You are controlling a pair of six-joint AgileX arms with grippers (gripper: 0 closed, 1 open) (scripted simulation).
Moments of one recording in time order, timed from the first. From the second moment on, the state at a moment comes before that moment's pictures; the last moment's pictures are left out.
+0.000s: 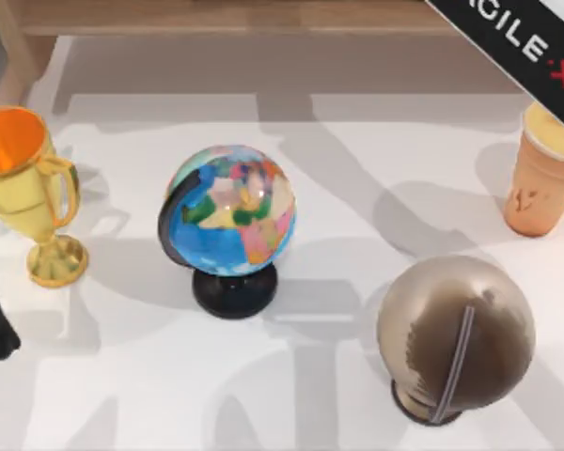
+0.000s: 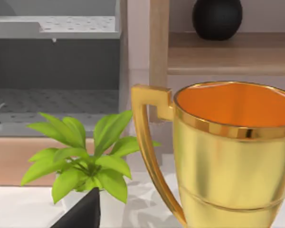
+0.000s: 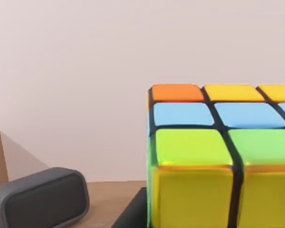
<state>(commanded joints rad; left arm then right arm) 0.00 0.00 0.00 0.00 0.00 0.00 0.73 2.34 2.58 -0.03 0.62 -0.03</state>
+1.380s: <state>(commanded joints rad) 0.00 0.00 0.00 0.00 0.00 0.00 0.71 2.27 2.59 -0.49 0.26 0.30</state>
